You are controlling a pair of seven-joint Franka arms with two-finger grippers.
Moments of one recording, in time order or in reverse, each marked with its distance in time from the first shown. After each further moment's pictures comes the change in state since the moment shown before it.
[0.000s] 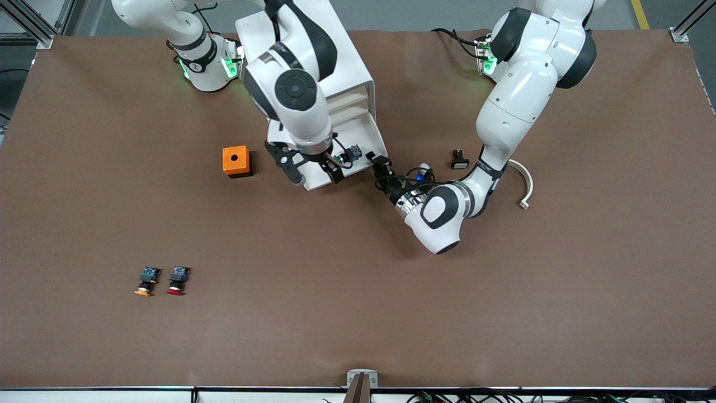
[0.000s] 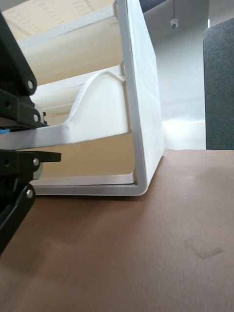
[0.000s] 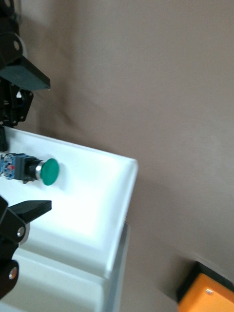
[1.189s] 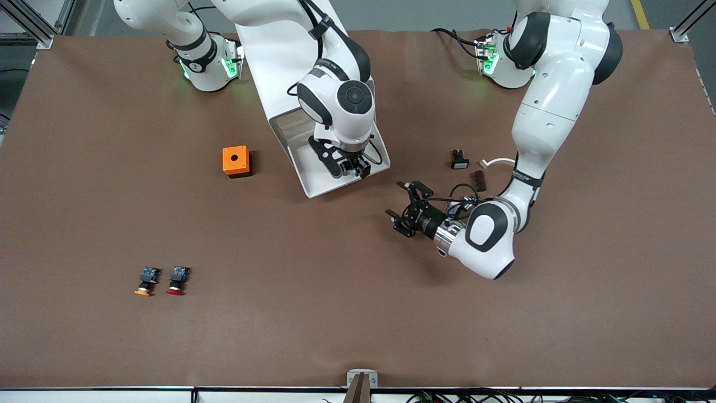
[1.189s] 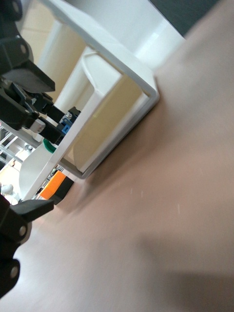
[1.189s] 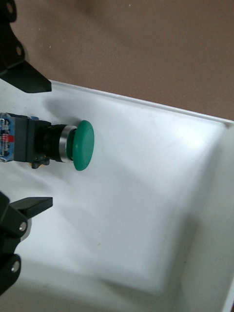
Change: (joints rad) left arm 0.100 -0.048 0.100 0.101 -0.003 0.075 0.769; right arm 0.129 0.163 -0.002 -0.001 -0.056 0.107 0.166
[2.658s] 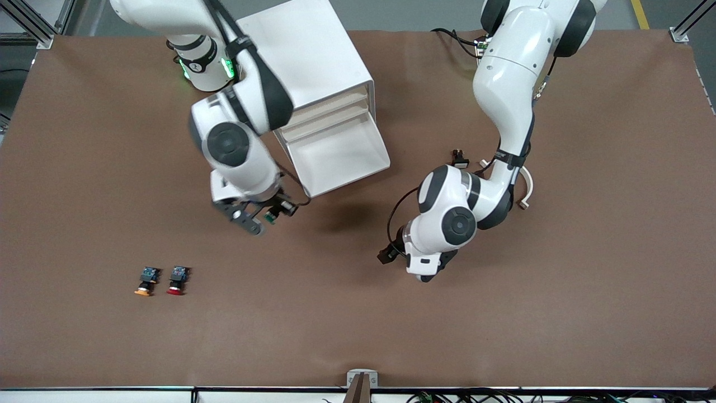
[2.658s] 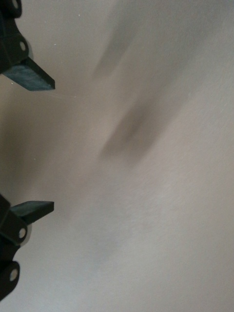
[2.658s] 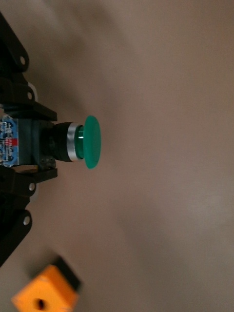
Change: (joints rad) left arm -0.339 -0.113 0.171 0.044 0.572 0.558 0.406; right arm -0.421 -0.109 -0.034 0.091 0.034 -0.119 -0.862
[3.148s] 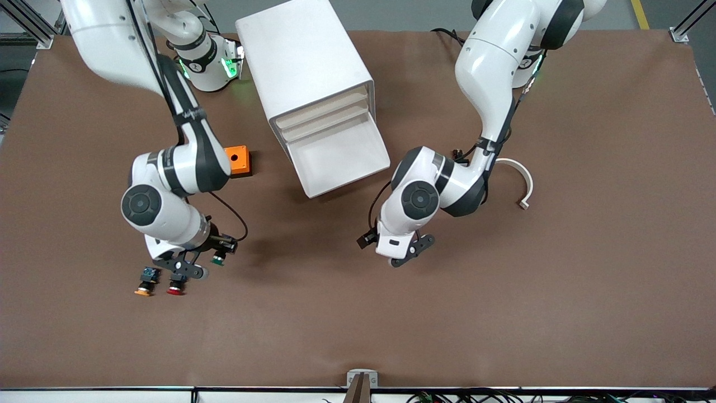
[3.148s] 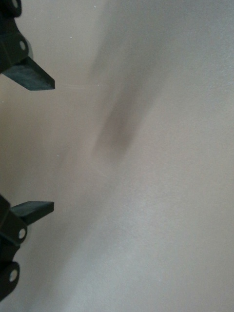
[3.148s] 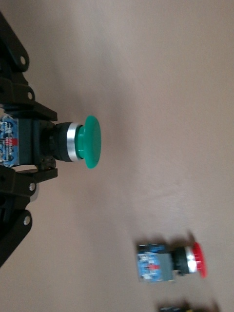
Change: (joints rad) left arm -0.082 -0.018 0.001 -0.003 0.107 0.005 -0.021; right arm -0.220 0.140 0.000 -0.072 0.005 0.256 -0.513
